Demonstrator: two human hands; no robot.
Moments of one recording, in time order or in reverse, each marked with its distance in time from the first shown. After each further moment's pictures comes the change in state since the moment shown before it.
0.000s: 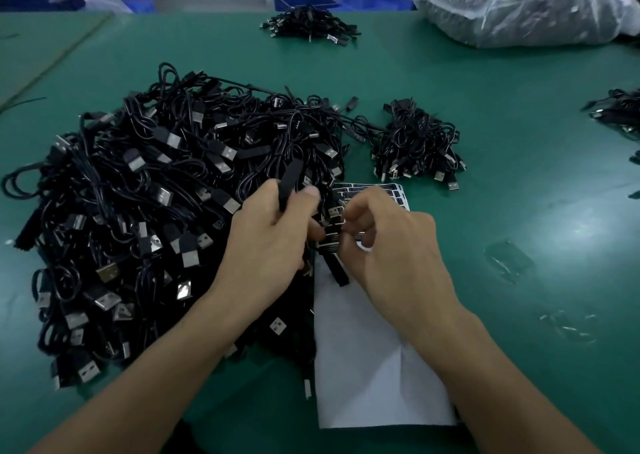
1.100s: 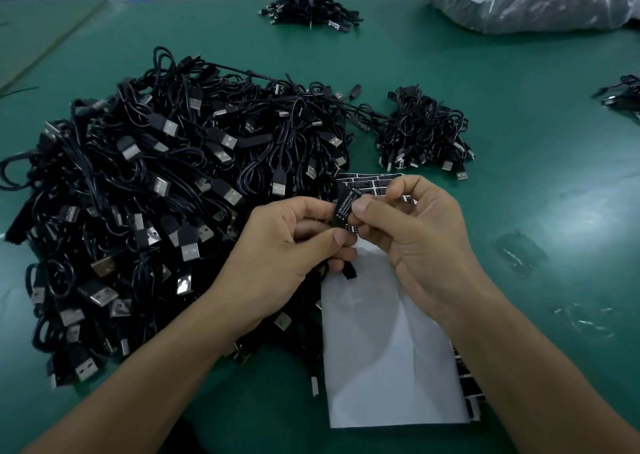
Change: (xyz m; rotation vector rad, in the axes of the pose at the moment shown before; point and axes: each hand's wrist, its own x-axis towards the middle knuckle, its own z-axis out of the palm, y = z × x) left_hand -0.010 -0.008 -0.004 -0.319 -0.339 -0.118; right_hand 0.009 0.004 -0.006 1.144 0.011 0.476
